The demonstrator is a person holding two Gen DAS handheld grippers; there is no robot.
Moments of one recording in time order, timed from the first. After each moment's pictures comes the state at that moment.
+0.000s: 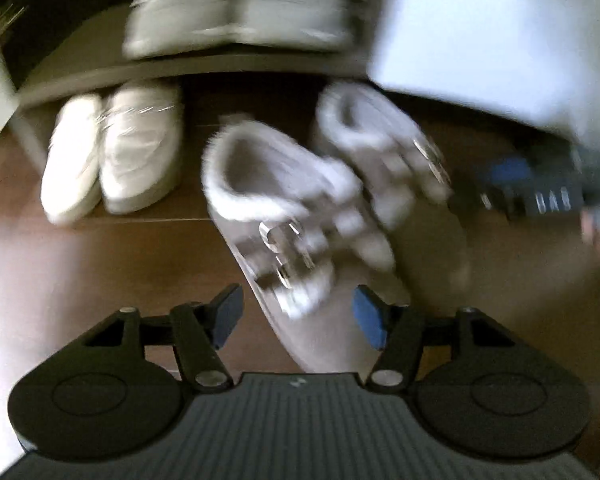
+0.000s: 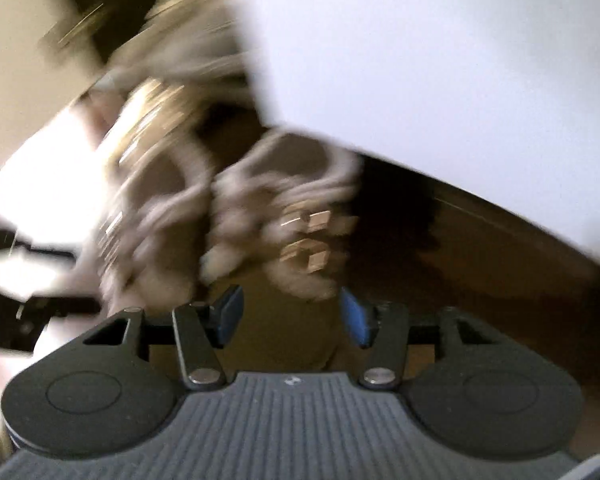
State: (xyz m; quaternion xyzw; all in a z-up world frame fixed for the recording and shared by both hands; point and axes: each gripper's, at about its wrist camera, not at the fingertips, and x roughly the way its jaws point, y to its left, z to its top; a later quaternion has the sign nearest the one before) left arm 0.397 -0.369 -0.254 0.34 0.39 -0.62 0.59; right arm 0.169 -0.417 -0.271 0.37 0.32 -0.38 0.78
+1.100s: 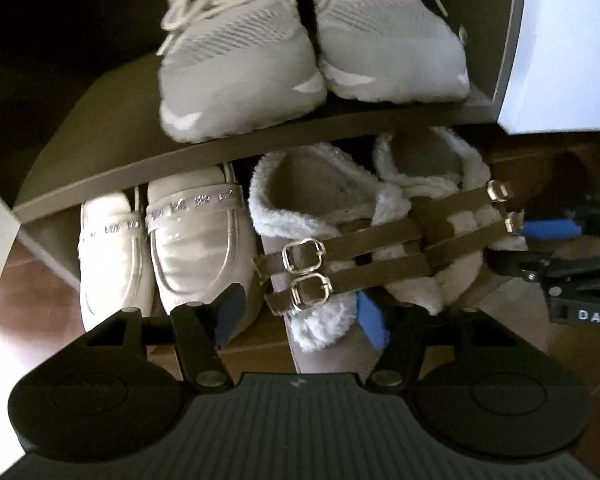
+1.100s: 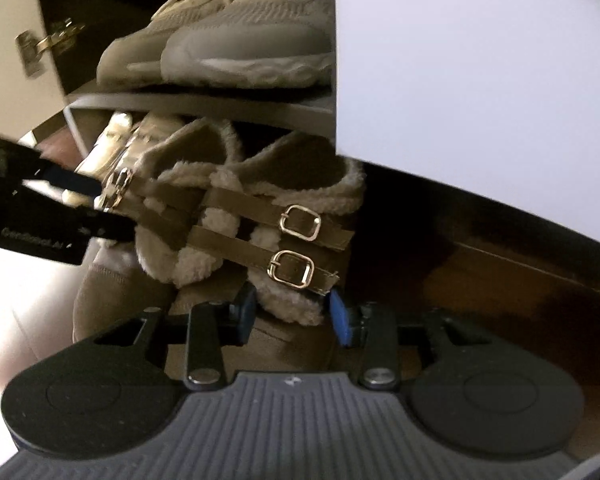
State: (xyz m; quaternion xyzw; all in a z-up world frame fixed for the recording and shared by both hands) left arm 0.449 -0.436 -0.261 0.39 0.25 -0.65 0.60; right arm 0.258 -0.415 -0.287 0.28 0.28 -0.45 0.80
